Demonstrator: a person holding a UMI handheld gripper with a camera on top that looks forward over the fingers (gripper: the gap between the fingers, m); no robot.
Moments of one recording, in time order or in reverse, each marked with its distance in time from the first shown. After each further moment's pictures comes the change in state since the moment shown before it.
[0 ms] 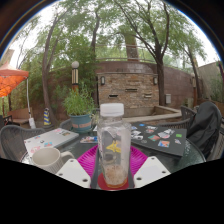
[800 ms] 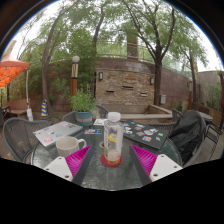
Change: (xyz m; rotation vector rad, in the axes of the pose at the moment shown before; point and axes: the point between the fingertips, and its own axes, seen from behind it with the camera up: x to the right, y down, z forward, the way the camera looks) arm -0.005 -0.022 -0.141 -0.065 0.063 -0.077
